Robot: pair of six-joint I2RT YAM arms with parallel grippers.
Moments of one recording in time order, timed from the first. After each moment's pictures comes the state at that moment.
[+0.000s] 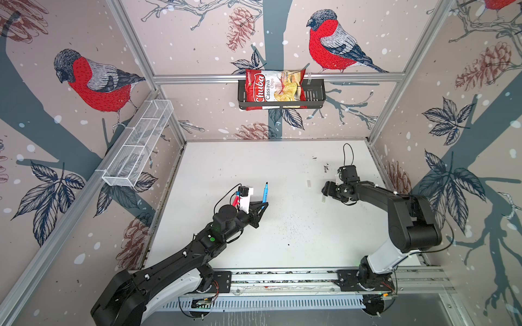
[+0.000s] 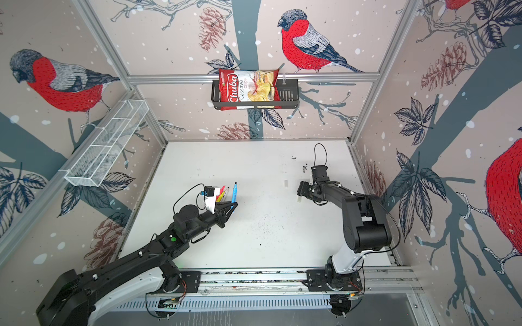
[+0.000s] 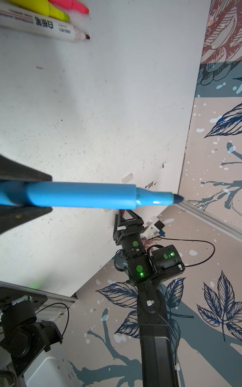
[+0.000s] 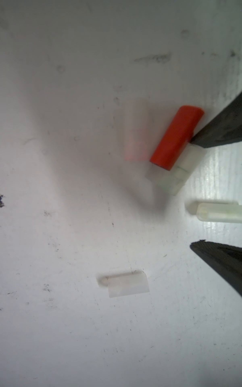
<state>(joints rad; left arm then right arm) -0.72 0.88 0.31 0.37 0.15 -0.47 0.17 1.66 0.87 -0.27 -0.18 0.37</state>
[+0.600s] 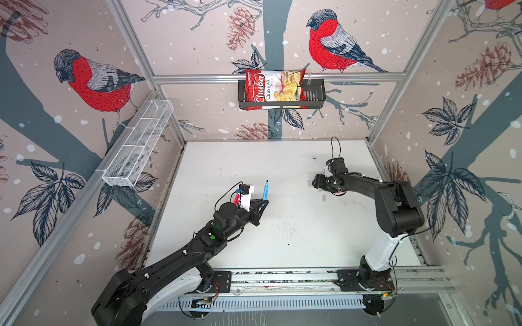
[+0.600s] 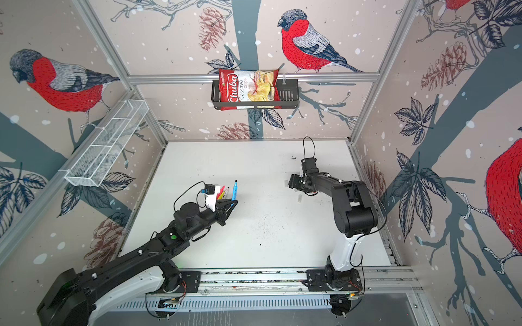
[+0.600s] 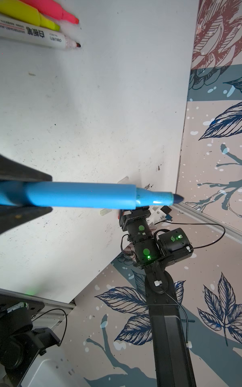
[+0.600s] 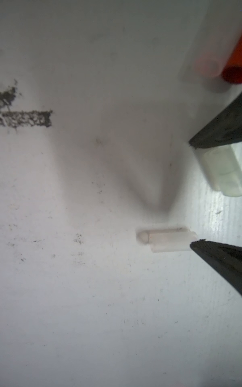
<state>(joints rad) -0.72 0.89 0.35 0.34 0.13 -0.44 0.26 1.84 1.07 -0.25 -0.19 0.37</state>
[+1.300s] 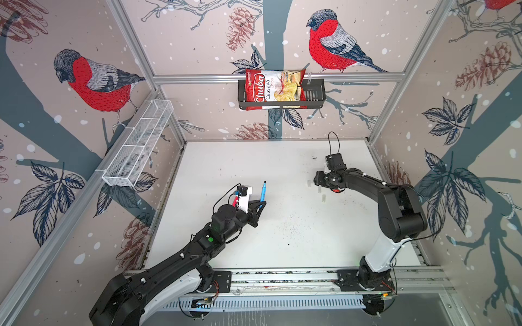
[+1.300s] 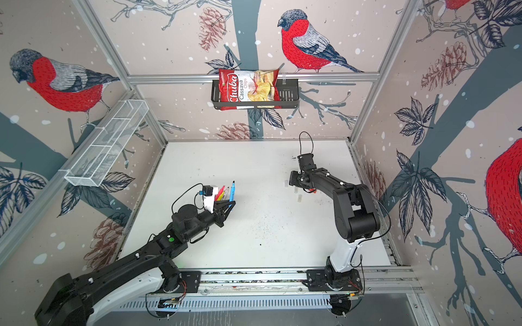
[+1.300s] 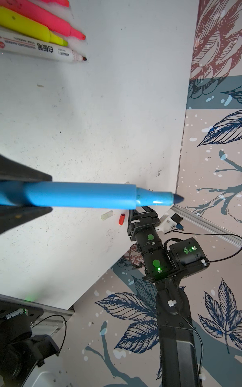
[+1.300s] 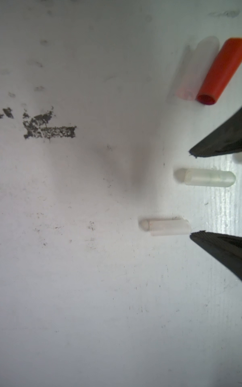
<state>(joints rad) -0.72 0.84 0.33 0.31 0.10 -0.43 0.30 1.77 1.11 -0.35 -0.06 0.37</state>
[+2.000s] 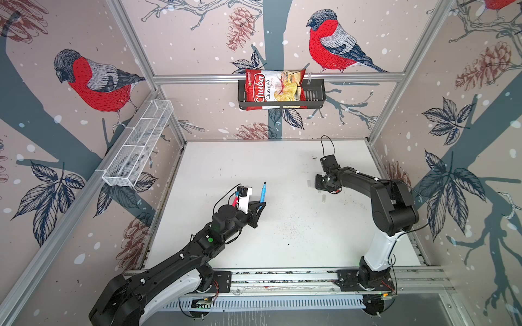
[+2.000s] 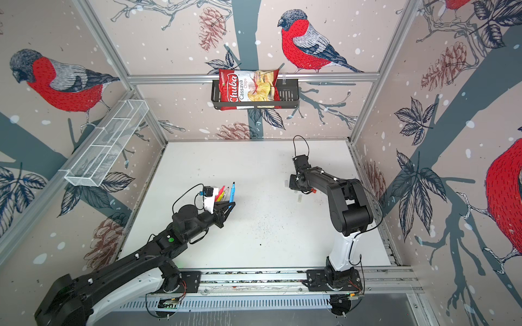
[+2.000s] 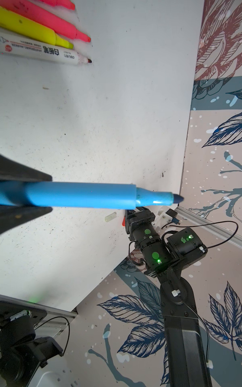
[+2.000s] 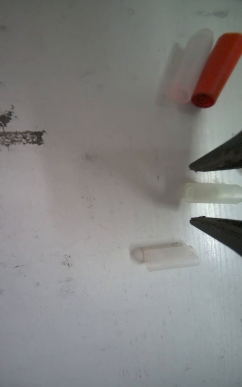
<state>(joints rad) -0.72 0.83 0.32 0.28 0.10 -0.42 0.33 1.86 1.17 -0.44 0.02 0.37</state>
